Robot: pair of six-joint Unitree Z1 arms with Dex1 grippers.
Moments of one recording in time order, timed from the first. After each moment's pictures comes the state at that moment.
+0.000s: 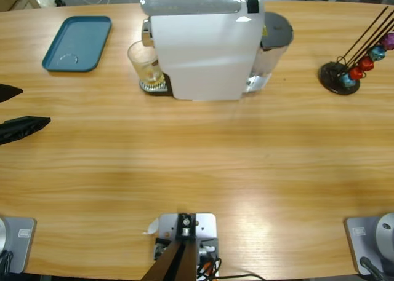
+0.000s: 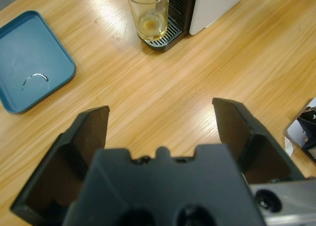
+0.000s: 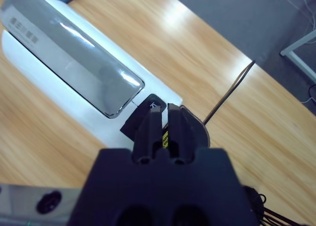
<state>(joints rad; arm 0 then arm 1) -0.70 0.94 -0.63 0.34 0.02 0.02 0.65 1.63 -1.41 0.54 -0.04 -0.15</state>
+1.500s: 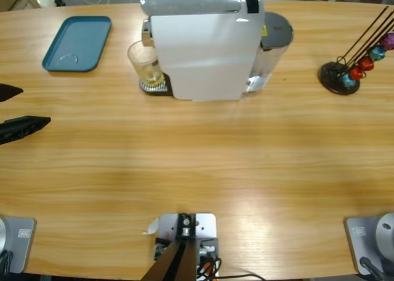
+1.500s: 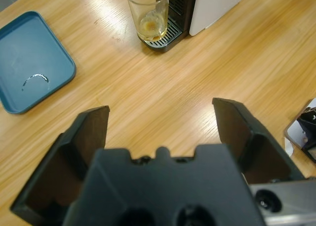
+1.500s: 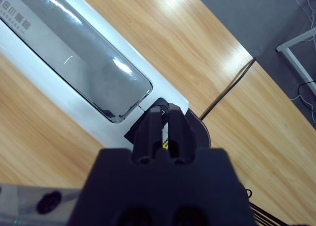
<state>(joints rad) -0.70 0.94 -0.63 0.34 0.02 0.02 0.69 1.71 -1.56 0.69 -0.11 -0.19</state>
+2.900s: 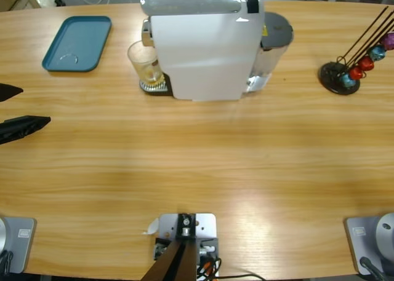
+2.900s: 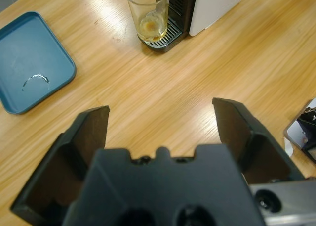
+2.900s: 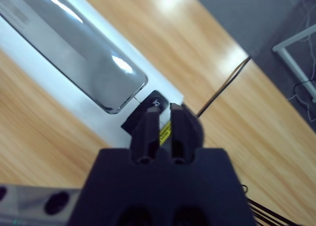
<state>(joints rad) -0.70 0.94 -0.63 0.33 0.02 0.02 0.69 1.64 -1.53 0.68 -0.12 -0.18</state>
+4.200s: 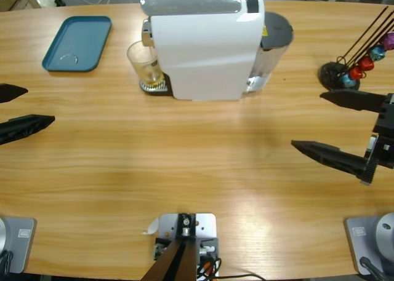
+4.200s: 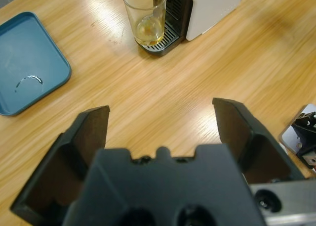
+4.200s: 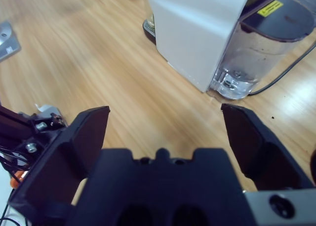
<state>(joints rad) -0.70 0.95 -0.60 0.29 0.01 -0.01 0.88 0.93 -0.45 0.04 0.03 0.02</state>
